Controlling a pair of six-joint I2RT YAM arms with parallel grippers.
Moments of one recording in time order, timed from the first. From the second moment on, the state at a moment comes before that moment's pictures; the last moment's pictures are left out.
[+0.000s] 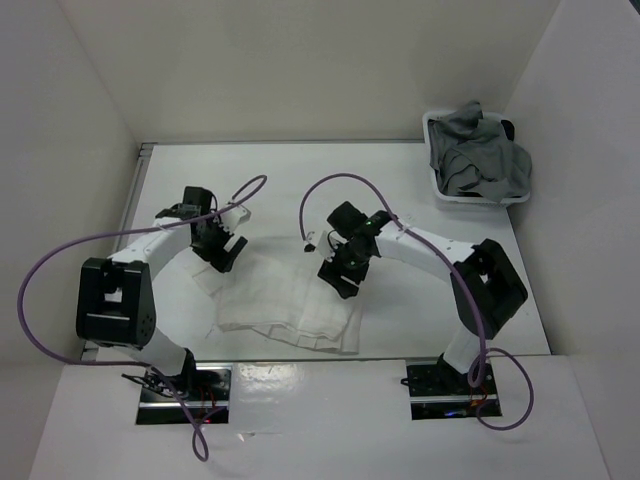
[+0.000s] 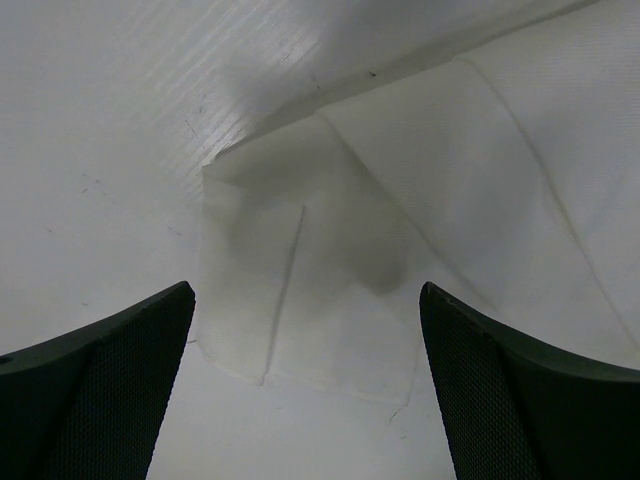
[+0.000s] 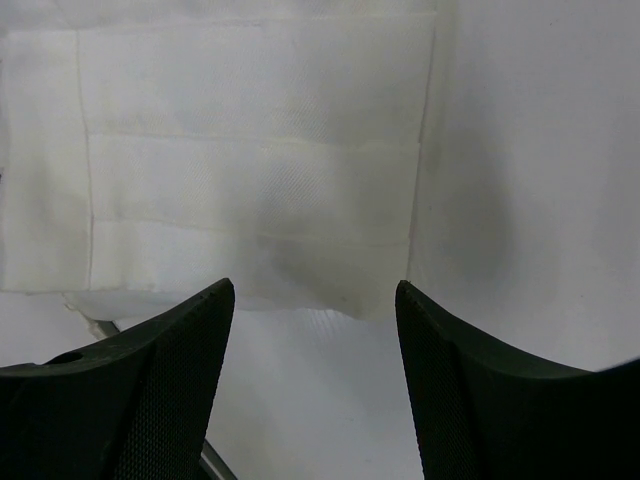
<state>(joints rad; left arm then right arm) -0.07 1.54 0.99 -0.61 0.16 0.56 0.71 1.66 1.17 -0.77 -0.28 -0.44</state>
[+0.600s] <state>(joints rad) -0.01 1.37 1.12 -0.71 0.17 0.33 0.83 1.80 1.18 -0.77 -0.26 -0.43</state>
